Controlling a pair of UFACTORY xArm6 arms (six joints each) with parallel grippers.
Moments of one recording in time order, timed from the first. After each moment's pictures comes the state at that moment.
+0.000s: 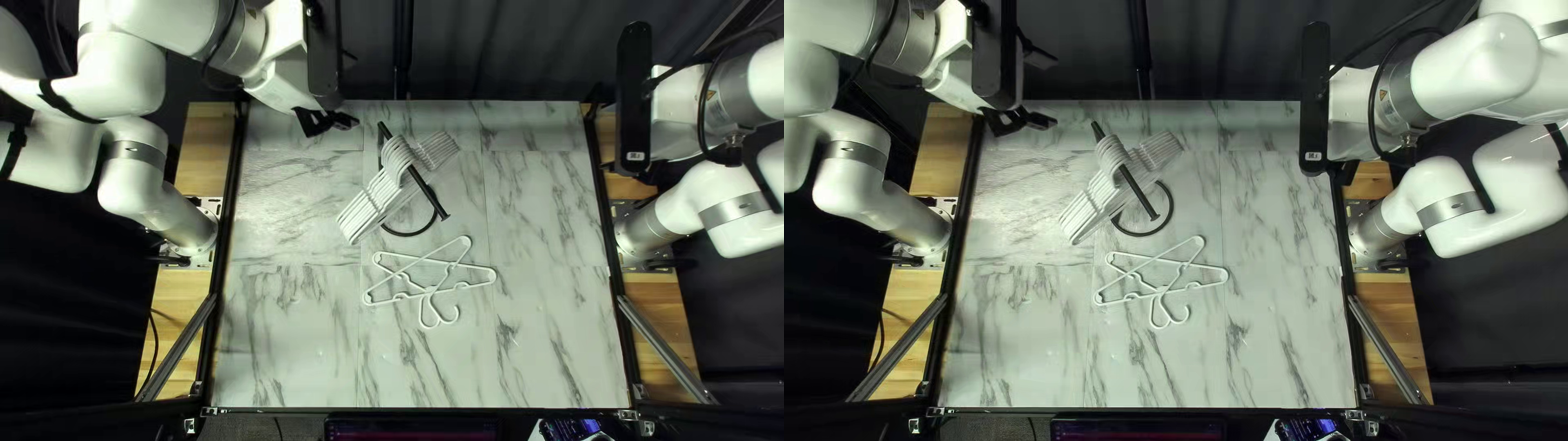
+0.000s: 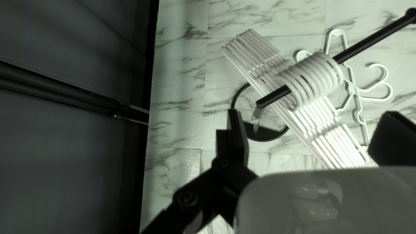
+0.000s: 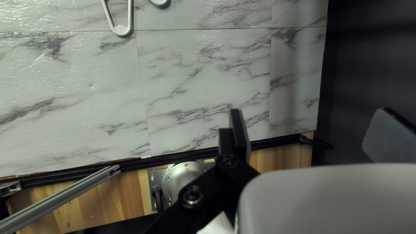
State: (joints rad) left arm 0.05 -0.69 -0.96 0.18 0.98 -0.01; right arm 0.27 -0.90 -0.89 -0.34 1.60 0.23
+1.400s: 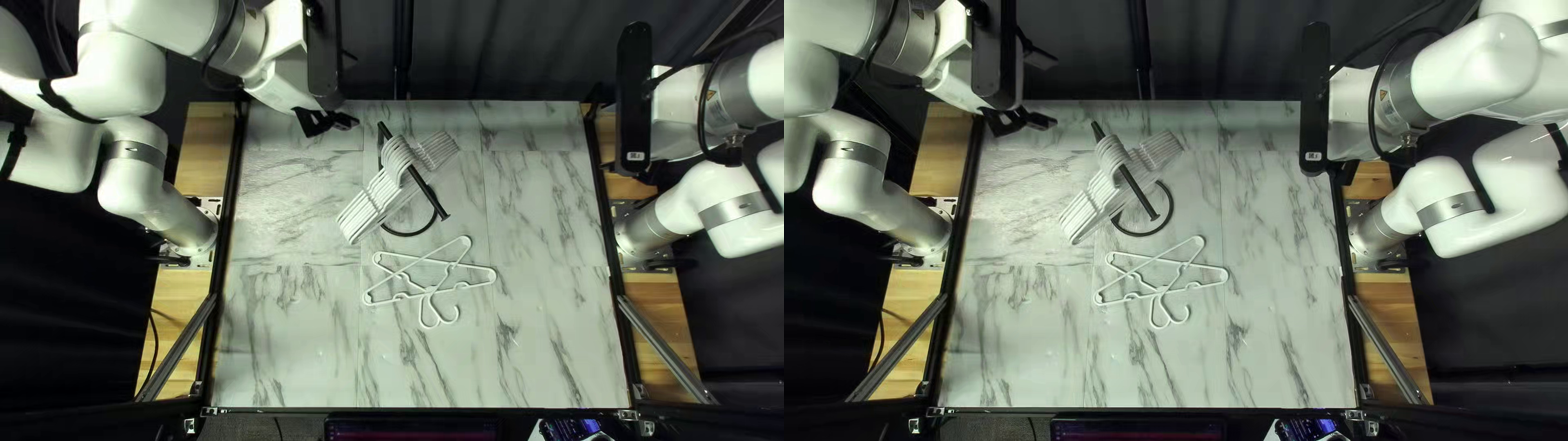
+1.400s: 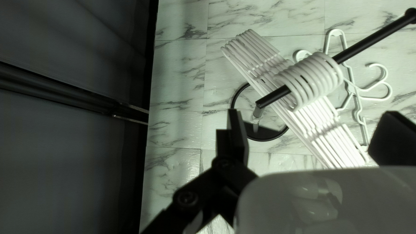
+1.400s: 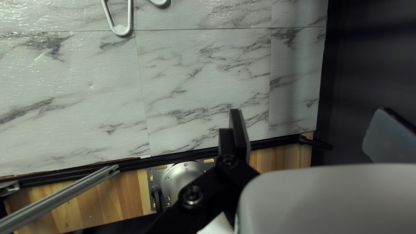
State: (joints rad) left arm 0.05 -0.69 -0.96 0.18 0.98 -0.01; right arm 0.19 -0.91 -0.79 -0.32 1.50 0.14
